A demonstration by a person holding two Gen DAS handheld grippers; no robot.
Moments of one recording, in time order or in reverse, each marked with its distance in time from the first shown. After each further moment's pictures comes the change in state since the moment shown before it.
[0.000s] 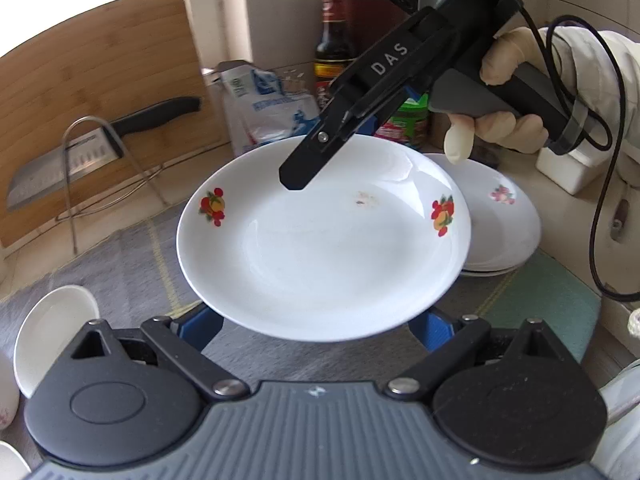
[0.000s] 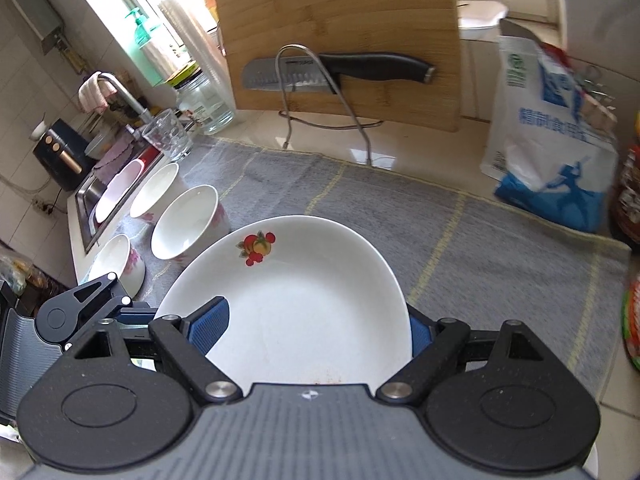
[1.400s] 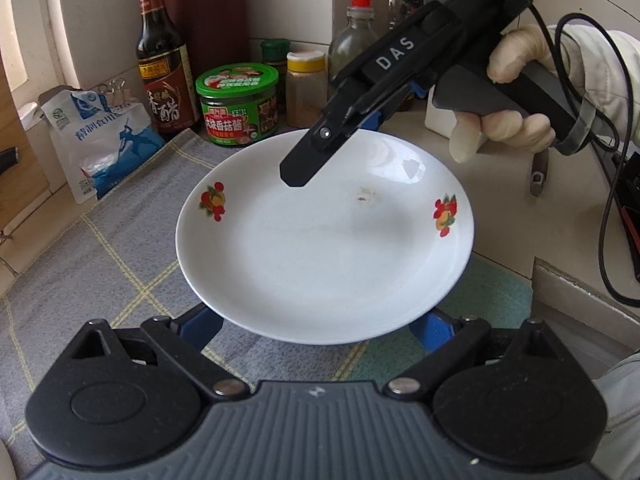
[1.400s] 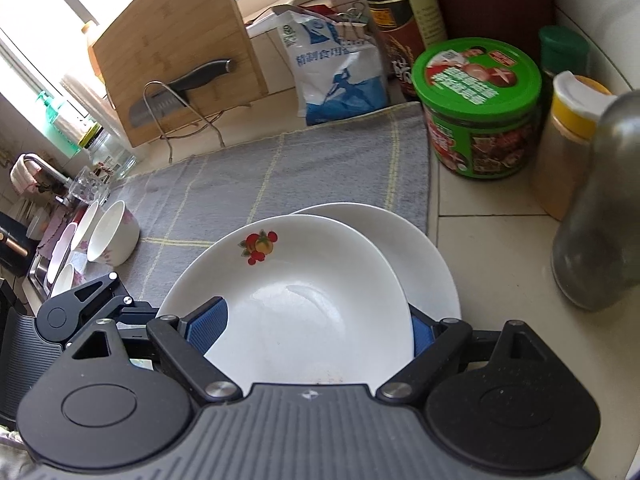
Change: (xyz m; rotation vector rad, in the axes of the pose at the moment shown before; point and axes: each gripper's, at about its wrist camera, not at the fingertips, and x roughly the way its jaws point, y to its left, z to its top) left arm 0.059 -0.084 0.030 0.225 0.069 -0.265; right arm -0.082 -0.073 -0.115 0.303 -0.102 -0.161
